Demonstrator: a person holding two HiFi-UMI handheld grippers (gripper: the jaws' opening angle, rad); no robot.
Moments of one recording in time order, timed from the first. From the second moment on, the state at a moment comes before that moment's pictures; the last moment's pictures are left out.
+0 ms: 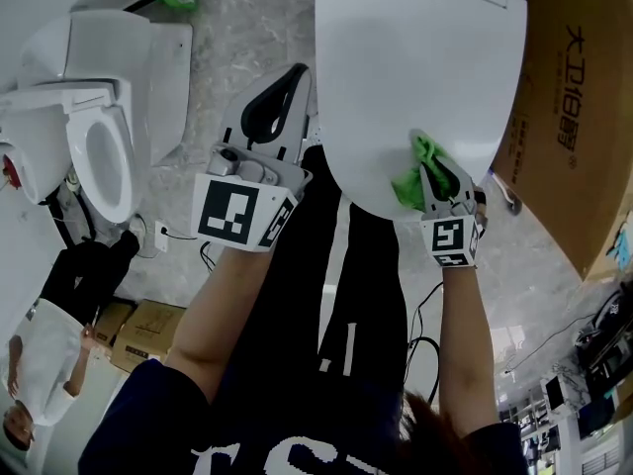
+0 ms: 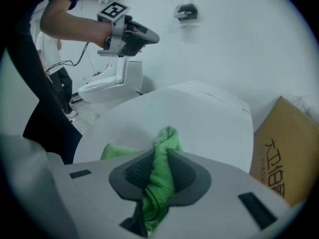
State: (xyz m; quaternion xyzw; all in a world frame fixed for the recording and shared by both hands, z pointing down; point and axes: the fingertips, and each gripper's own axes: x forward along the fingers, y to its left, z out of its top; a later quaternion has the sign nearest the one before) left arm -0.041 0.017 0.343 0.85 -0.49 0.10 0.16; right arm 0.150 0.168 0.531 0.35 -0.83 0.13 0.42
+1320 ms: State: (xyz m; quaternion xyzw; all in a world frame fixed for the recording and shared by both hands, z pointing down) left arm -0.014 0.032 0.340 0.85 -0.49 0.10 0.16; right arm 0.135 0.234 0.531 0.42 -0.79 0.28 0.34
